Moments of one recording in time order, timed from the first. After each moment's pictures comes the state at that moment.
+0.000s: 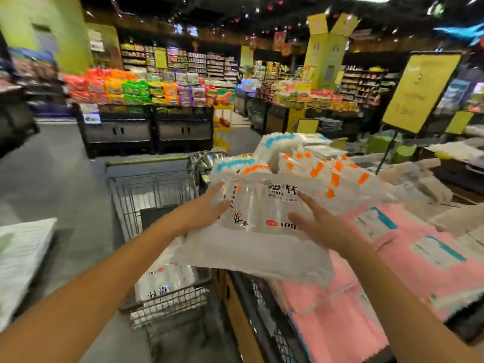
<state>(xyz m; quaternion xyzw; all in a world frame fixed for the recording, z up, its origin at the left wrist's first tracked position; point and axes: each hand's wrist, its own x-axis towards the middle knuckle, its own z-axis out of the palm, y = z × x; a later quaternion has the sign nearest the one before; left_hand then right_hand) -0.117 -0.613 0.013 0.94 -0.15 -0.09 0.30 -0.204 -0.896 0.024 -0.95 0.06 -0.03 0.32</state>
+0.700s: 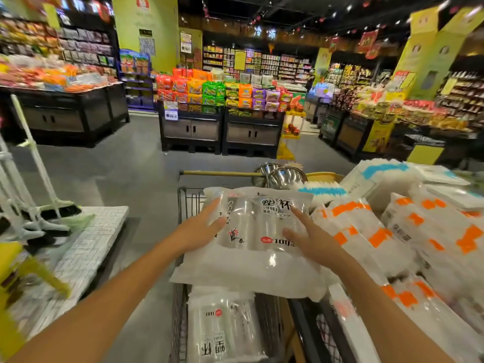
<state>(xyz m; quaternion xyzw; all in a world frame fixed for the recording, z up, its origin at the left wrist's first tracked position) 0.088 -0.380 -0.043 0.93 -0.01 -0.04 0.36 0.110 -0.674 -0.029 -0.94 -0.07 0.07 0.32</state>
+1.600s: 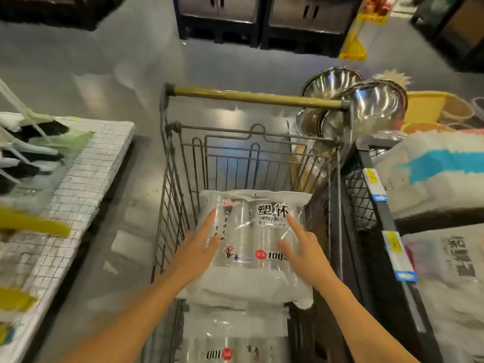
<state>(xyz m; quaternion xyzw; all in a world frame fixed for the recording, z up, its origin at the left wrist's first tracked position) 0.370 -0.304 -0.387 0.89 0.14 -0.11 0.42 0.450 -0.575 -0.381 -0.91 -0.08 0.21 0.36</state>
